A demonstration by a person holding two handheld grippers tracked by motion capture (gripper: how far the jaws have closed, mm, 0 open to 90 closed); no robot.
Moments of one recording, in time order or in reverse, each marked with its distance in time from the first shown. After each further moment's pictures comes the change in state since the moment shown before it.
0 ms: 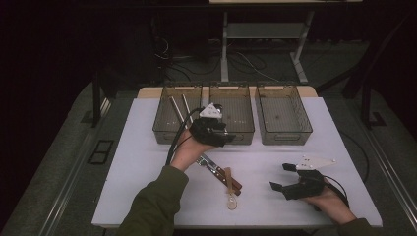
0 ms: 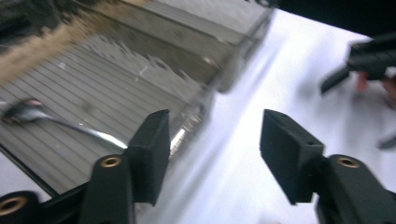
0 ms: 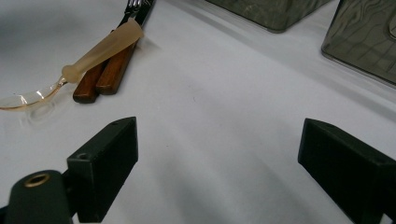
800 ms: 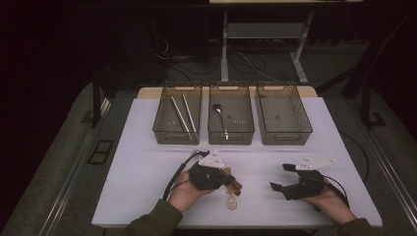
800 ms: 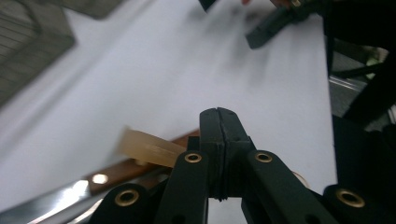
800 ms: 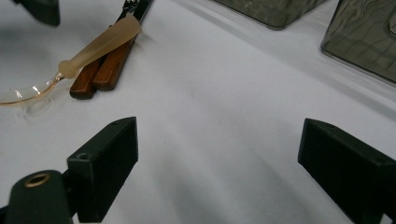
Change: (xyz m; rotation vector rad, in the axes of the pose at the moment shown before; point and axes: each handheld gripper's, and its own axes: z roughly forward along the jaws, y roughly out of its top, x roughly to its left) left arm -0.081 -0.071 -0.004 0.091 -0.214 0.092; right arm 0.000 0.000 0.000 0.010 -0.003 -0.011
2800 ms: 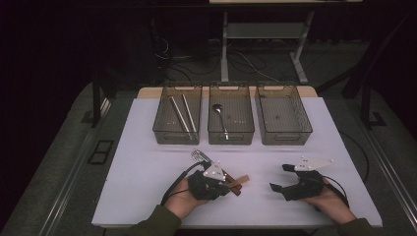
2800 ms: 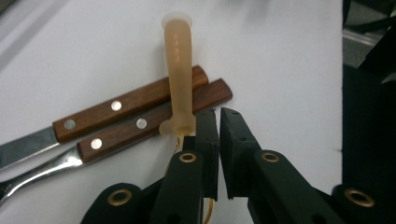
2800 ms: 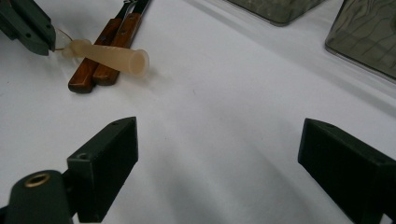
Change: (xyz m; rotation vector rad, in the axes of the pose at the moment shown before) left arm -0.009 -0.012 -0.001 0.130 0.044 0.028; right arm 0.001 0.000 0.001 0.014 0.001 -0.013
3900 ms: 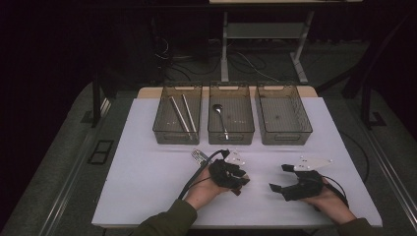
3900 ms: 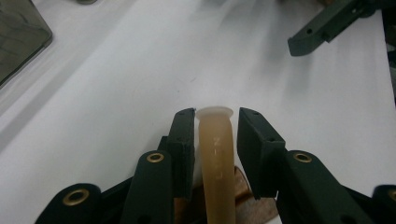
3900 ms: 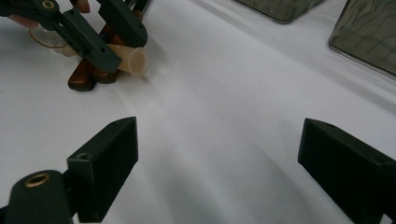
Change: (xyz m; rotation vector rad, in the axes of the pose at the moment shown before) left arm 0.021 0.040 0.051 -0.048 0.010 -0.047; right arm 0.000 0.000 0.002 0.007 0.004 -0.003
